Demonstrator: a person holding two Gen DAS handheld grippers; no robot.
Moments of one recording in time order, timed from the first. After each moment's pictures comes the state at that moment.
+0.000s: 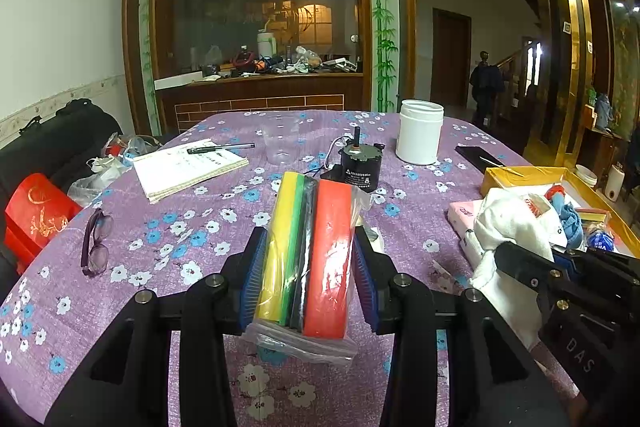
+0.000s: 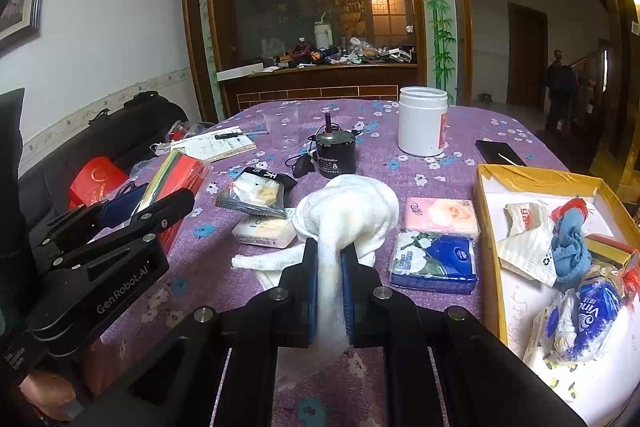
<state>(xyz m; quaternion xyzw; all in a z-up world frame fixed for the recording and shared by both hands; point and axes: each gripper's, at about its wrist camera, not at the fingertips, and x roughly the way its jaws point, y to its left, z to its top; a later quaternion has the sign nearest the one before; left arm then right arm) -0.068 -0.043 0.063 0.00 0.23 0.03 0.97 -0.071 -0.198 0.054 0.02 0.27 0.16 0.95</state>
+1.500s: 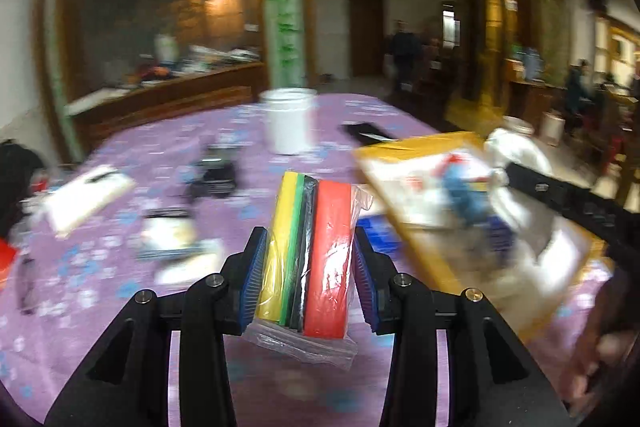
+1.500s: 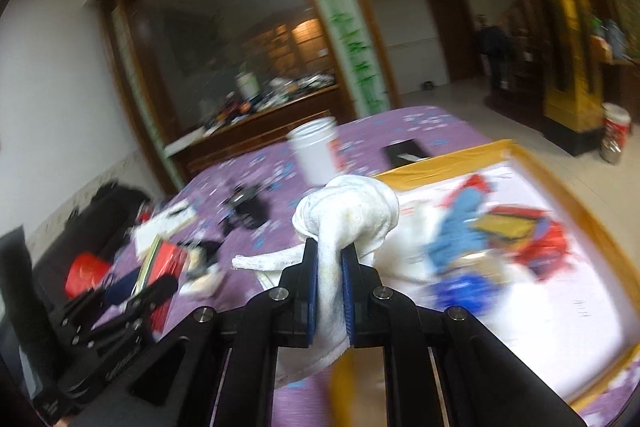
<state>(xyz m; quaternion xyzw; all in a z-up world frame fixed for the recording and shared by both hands) -0.067 -0.163 0.090 0.05 0.27 -0.14 0.95 -0.096 -0.334 0.073 0.18 0.23 0.06 0.96</state>
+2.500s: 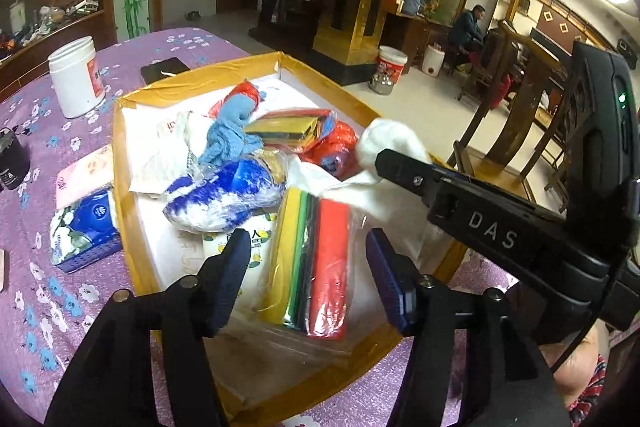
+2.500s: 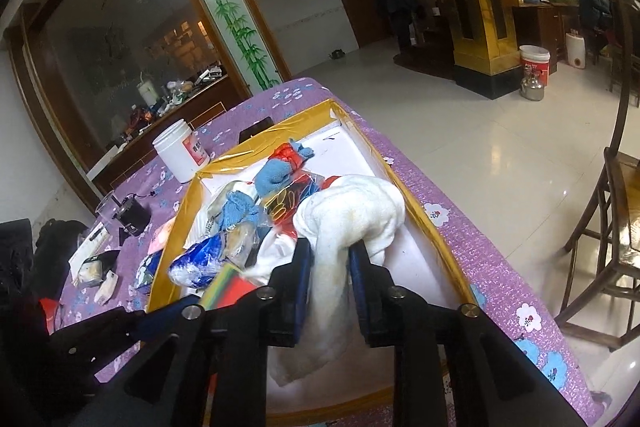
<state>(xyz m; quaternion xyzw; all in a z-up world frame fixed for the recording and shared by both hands) -0.074 -0.306 0.065 0.06 0.38 -0.35 0.85 -0.121 -0.464 0.032 0.23 0.30 -0.07 0.92</state>
